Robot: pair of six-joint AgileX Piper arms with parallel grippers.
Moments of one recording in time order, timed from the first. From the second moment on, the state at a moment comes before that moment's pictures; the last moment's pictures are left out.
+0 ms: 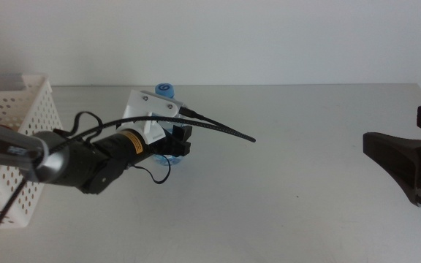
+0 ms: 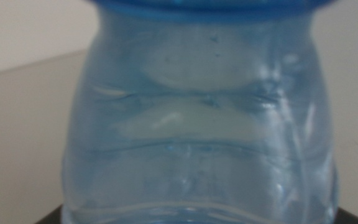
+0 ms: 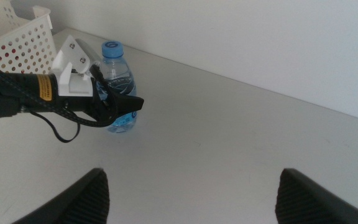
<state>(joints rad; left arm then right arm) -0.32 2.00 -0.93 0.27 -0.66 -0.21 0.55 0.73 -0.70 -0.12 0.39 0.15</state>
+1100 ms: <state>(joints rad) 0.23 1.68 -1.59 -0.23 1.00 0.44 0.55 0.73 -0.70 -0.12 0.39 0.15</state>
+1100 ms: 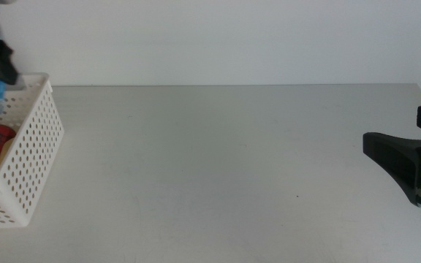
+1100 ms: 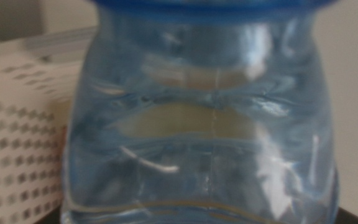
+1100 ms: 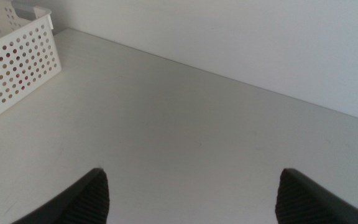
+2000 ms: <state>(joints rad) 0.37 1.95 -1.55 -0.21 1.03 0.47 0.55 0.73 -0.70 -0.12 0.39 0.15</state>
